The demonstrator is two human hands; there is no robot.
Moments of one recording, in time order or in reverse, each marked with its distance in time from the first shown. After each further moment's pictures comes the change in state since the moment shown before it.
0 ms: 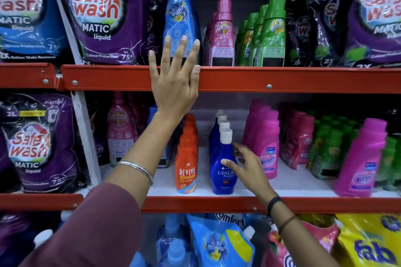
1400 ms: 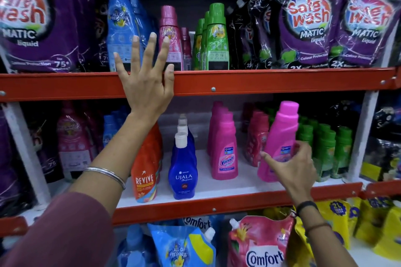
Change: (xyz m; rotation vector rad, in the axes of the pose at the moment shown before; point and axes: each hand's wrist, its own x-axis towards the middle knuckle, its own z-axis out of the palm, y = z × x) left_hand 0.012 0.062 0.012 -0.055 0.006 -0.020; right_hand -0.044 0.073 -0.165 -0.462 0.788 0.241
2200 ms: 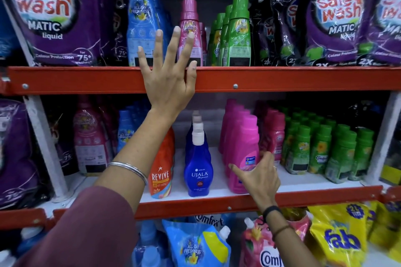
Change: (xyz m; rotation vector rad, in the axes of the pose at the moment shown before) left_hand -0.001 -0.002 0.002 0.019 0.029 0.035; right_hand -0.072 -0.058 0.066 -0.063 -0.223 -0.010
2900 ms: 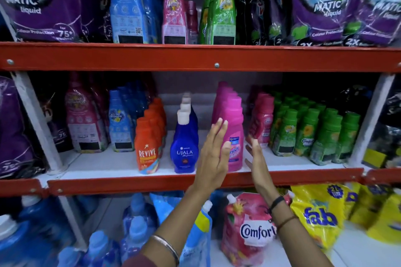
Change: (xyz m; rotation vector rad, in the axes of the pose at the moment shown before) left_hand -0.199 0.139 -0.015 -0.950 -0.578 -0.371; right_hand -0.005 0.040 -0.031 0.843 -0.503 0.207
